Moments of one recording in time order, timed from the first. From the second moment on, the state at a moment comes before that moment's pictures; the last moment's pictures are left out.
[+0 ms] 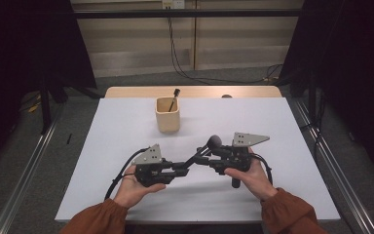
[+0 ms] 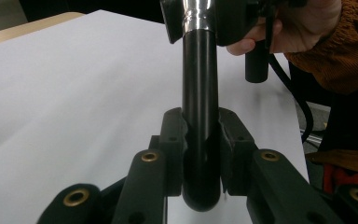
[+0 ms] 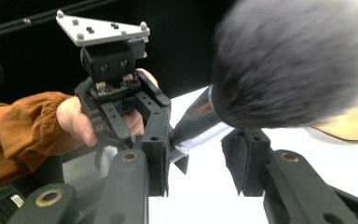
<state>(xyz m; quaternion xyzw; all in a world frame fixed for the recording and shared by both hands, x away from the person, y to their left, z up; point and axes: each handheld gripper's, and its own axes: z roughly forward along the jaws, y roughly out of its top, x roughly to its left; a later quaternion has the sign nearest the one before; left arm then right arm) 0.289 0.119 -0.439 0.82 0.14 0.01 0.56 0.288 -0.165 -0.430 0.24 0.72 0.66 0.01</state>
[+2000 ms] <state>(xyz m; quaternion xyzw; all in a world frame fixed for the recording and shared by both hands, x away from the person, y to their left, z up) 0.299 0.138 -0.420 0.79 0.22 0.05 0.57 0.305 -0.181 -0.388 0.22 0.79 0.57 -0.04</state>
